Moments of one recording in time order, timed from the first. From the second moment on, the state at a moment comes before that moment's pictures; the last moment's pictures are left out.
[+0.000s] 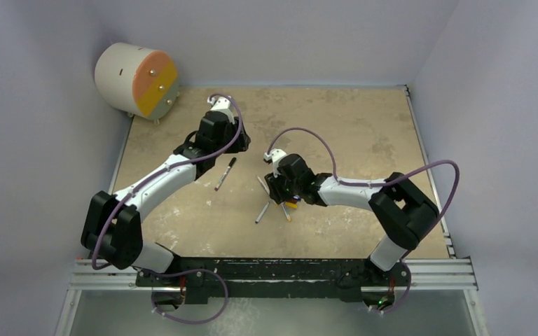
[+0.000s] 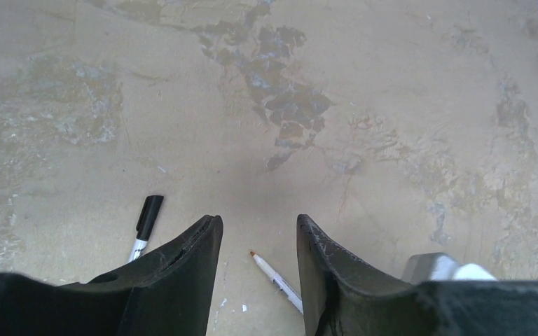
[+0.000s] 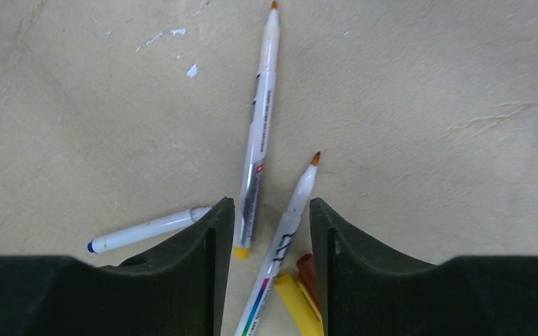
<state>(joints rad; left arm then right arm) -0.49 1.46 1.04 -0.11 -0.08 -0.47 0.79 1.65 0.84 0.03 -0.02 0.15</state>
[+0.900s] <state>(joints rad) -0.49 1.43 1.03 -0.13 -0.11 -0.46 0.85 1.53 0.85 -0.08 0.08 0.23</state>
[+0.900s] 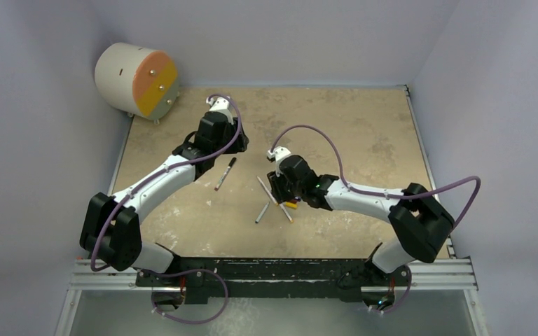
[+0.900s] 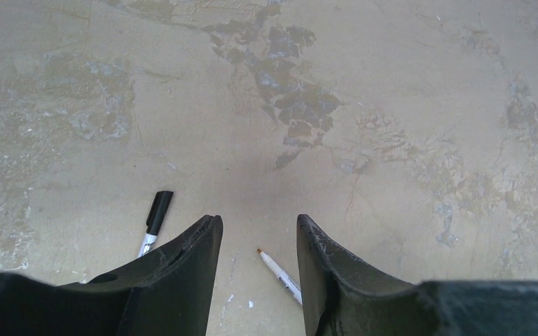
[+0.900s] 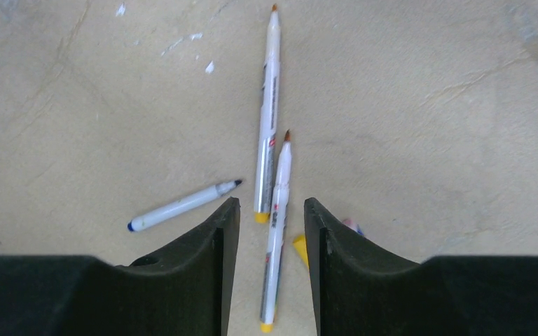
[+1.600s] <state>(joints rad) -0.49 1.43 1.03 -0.12 -0.10 -0.46 0.94 1.51 0.72 -0.12 0.10 0.36</state>
